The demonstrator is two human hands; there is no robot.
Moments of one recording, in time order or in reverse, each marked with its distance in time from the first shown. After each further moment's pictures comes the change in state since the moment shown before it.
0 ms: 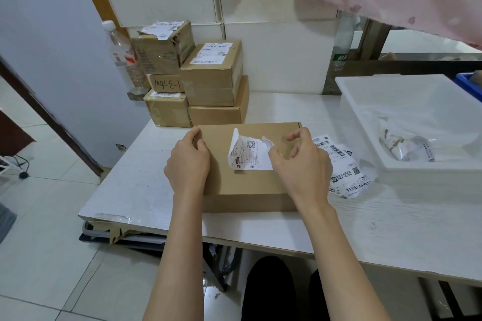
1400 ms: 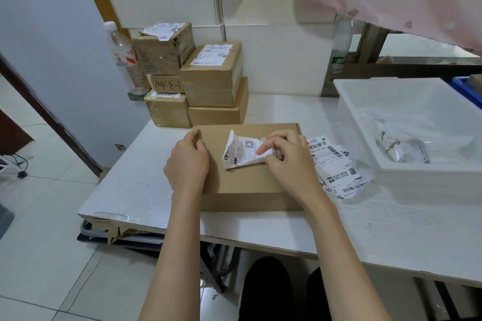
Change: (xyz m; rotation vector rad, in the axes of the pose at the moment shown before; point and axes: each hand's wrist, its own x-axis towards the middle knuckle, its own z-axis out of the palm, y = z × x) left_hand 0.000 -0.001 0.001 0.027 -0.017 0.013; right_hand 0.007 0.002 -0.001 0.194 -0.334 -0.114
